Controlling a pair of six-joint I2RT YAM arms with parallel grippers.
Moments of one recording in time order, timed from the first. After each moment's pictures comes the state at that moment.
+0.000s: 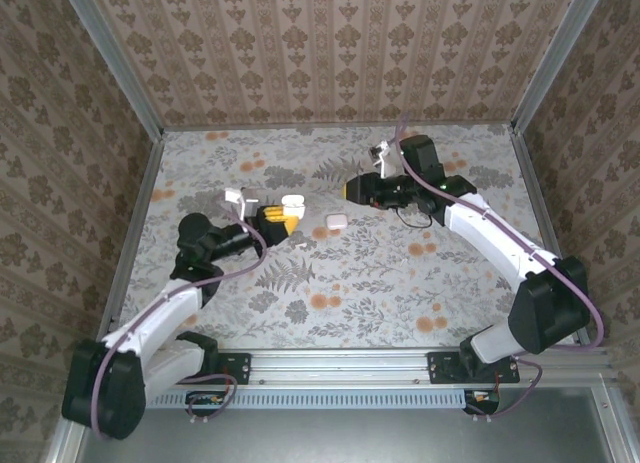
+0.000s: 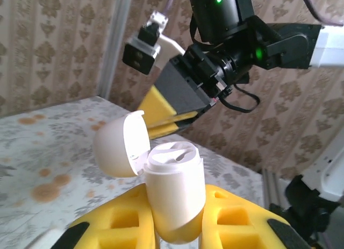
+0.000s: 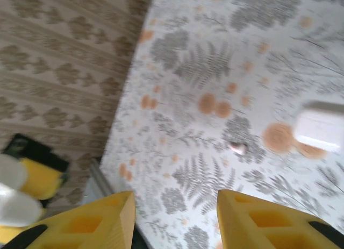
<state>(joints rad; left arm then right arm) -0.37 0.97 0.44 0.64 0.89 -0.40 0.41 1.48 1.22 -0.42 -0.60 0.56</state>
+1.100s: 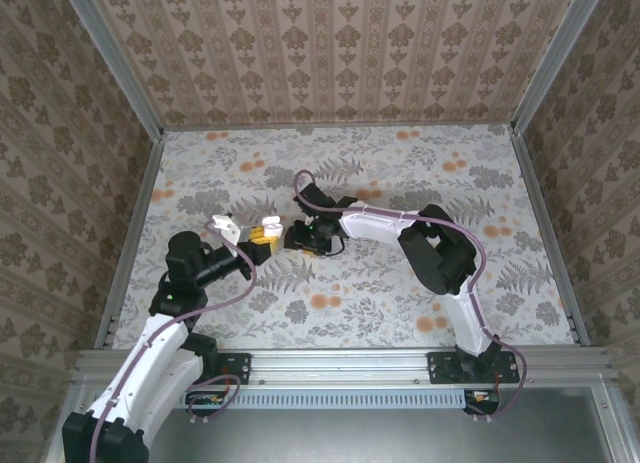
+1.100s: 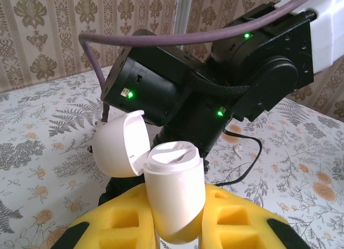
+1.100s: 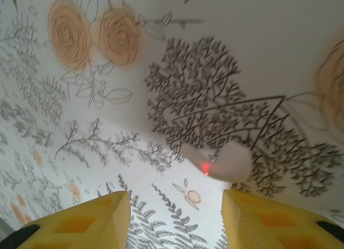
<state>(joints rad) -0.29 0.64 0.37 0.07 0.71 -0.03 0.76 2.14 1.53 -0.46 -0.29 0.90</state>
